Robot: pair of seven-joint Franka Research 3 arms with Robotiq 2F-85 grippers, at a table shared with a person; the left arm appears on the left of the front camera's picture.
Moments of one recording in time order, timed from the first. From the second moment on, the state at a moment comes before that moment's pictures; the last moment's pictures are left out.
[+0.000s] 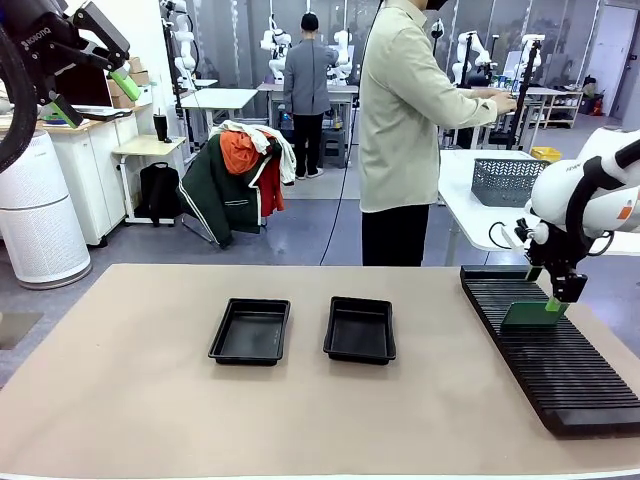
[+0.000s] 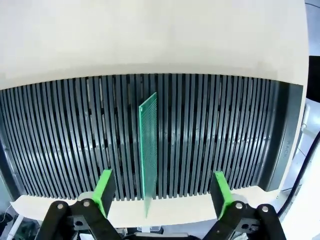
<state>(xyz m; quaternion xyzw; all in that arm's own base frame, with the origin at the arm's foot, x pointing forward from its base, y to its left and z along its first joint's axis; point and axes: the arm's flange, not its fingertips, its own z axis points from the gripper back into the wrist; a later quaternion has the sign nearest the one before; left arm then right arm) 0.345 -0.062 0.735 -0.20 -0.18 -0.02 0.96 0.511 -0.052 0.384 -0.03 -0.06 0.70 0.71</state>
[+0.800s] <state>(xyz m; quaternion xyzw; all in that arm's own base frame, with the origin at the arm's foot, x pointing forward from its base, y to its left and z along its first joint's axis) 0.345 -0.062 0.735 -0.20 -0.18 -0.02 0.96 0.518 -0.064 0.357 -0.01 -0.08 0.69 0.71</state>
